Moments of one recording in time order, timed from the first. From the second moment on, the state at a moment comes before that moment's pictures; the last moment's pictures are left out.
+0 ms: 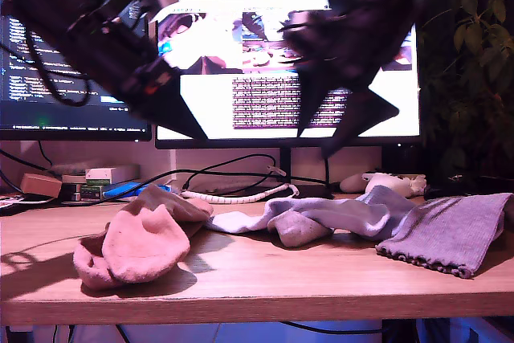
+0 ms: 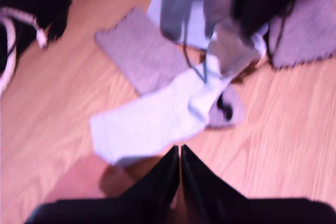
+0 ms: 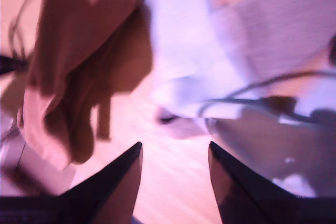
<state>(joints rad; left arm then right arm) -0.47 1.55 1.00 -0.15 0.42 0.47 0.40 1.76 1.48 -0.85 -0.36 0.03</state>
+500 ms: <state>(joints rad) -0.51 1.55 1.00 -0.13 0.46 0.47 0.22 1.49 1.05 -0.72 -0.31 0.16</state>
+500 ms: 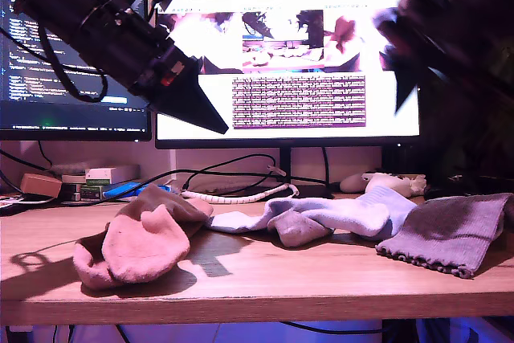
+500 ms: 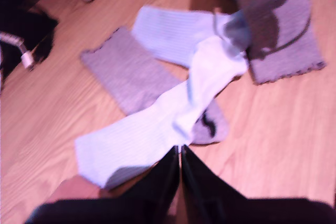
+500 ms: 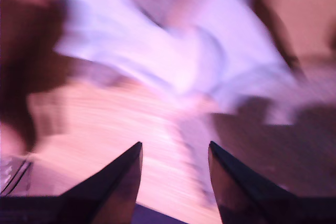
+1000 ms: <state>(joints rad) -0.53 1.55 1.00 -0.08 0.49 0.45 0.13 1.49 1.00 -0.78 -0.30 0.21</state>
